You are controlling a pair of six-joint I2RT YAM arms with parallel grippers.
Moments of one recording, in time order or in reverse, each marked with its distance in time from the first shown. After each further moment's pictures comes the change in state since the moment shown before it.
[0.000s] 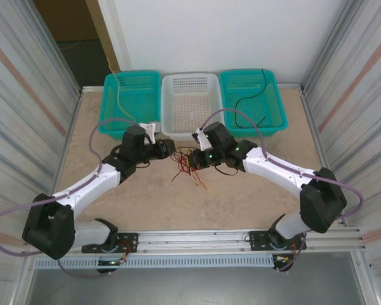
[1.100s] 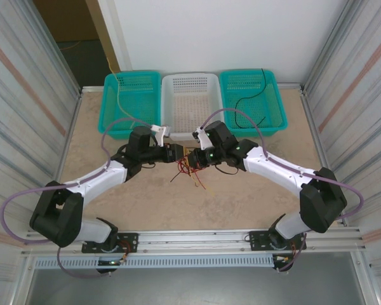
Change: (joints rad) left arm -0.035 0.117 -0.004 0.114 0.224 0.052; right arm -0.018 0.001 0.000 0.014 -0.055 0.011
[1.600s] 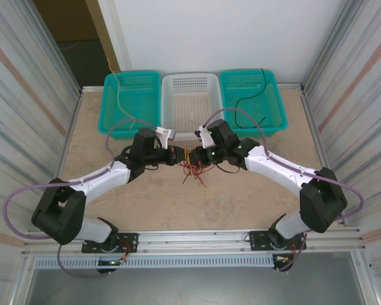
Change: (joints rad) left arm -0.043 0.022 0.000 0.013 -0.030 0.032; right arm -0.024 0.000 -0.006 0.005 -0.011 0.019
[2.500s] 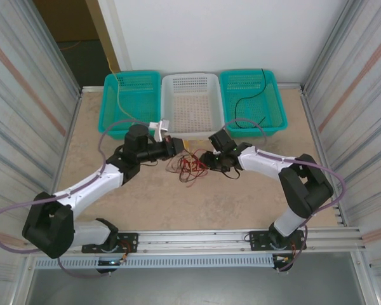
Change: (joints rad) left arm 0.024 -0.133 0.023 0.098 0.054 -0.435; right arm -0.084 0.156 -0.130 0.008 0.306 0.182
